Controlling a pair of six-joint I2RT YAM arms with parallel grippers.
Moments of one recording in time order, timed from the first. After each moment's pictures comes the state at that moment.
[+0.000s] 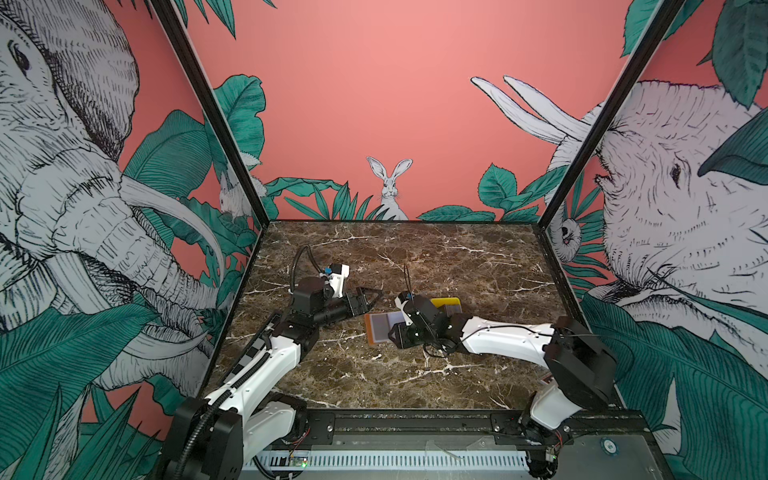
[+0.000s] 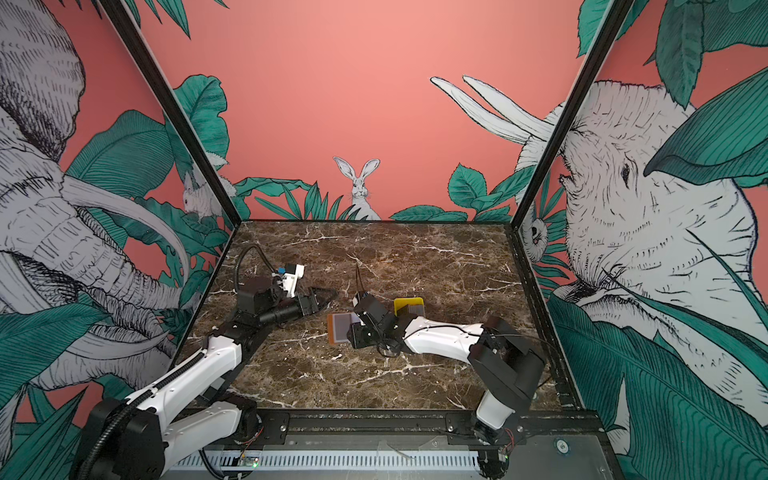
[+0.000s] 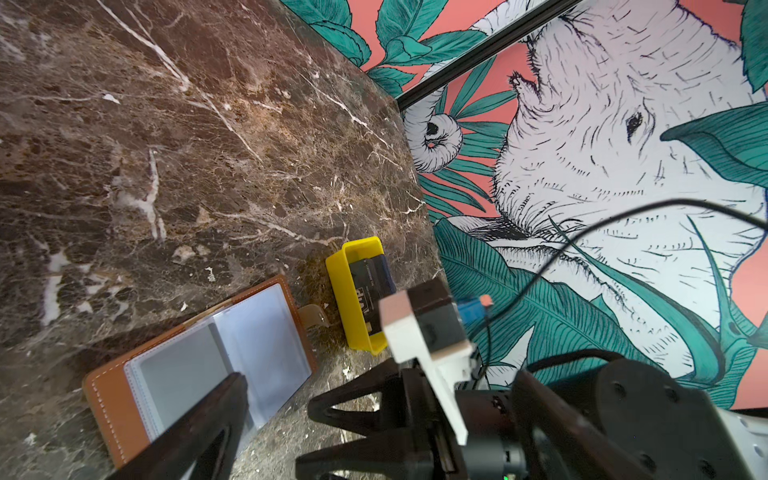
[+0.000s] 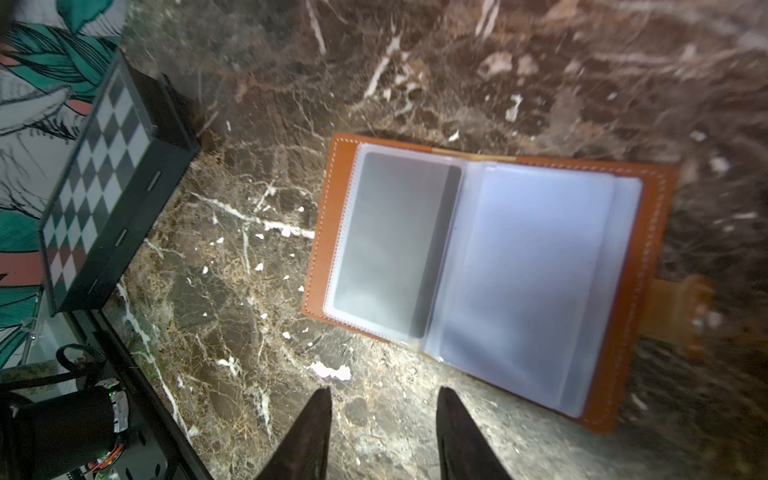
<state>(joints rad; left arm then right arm) -0.33 1.07 0.53 0.16 0.68 -0.78 0.98 1.58 0.90 -0.13 -0.08 0.63</state>
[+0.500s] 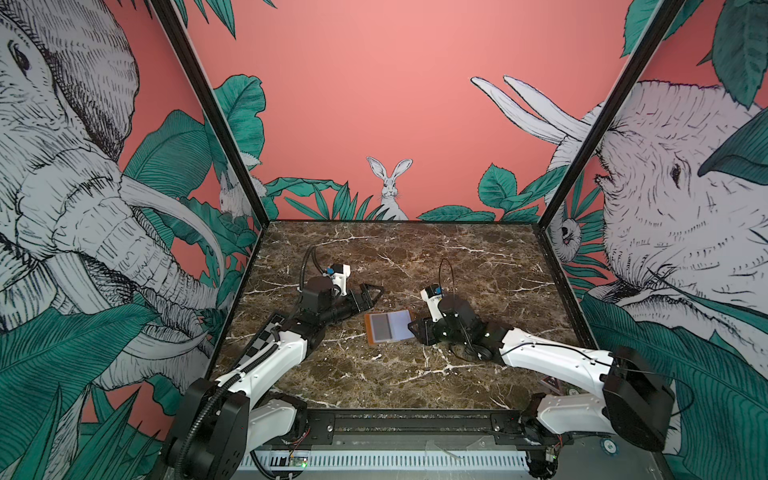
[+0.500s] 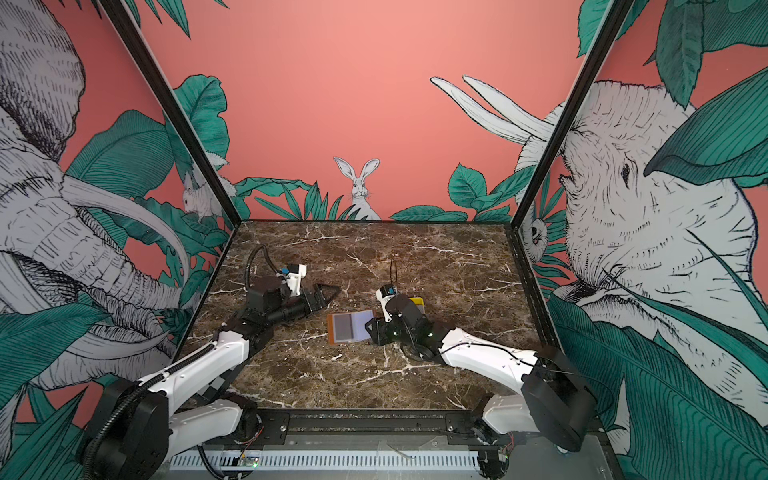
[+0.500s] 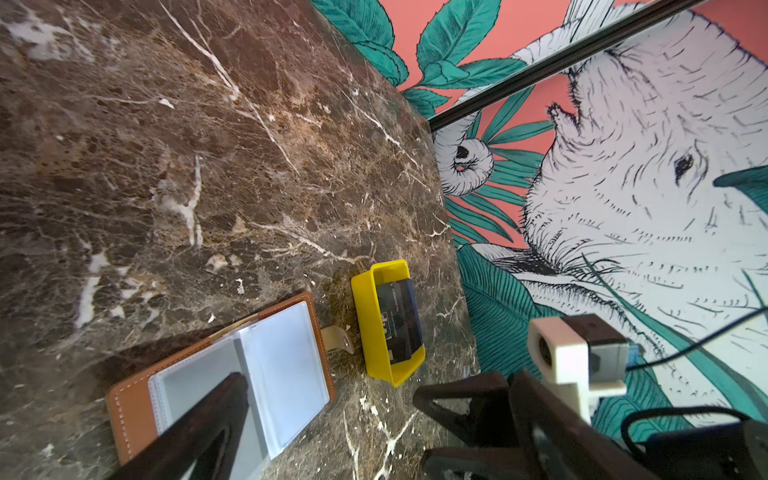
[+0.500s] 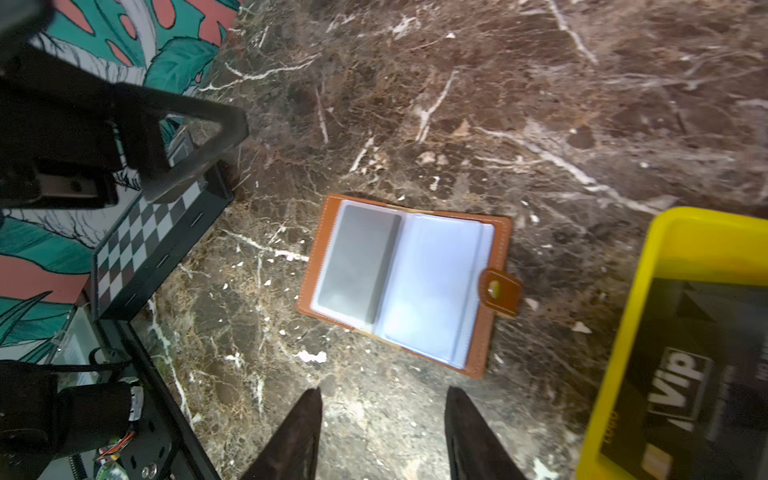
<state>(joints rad) -0.43 1.15 0.54 0.19 0.50 -0.83 0.85 1.30 0.68 -0.06 -0.09 0.55</state>
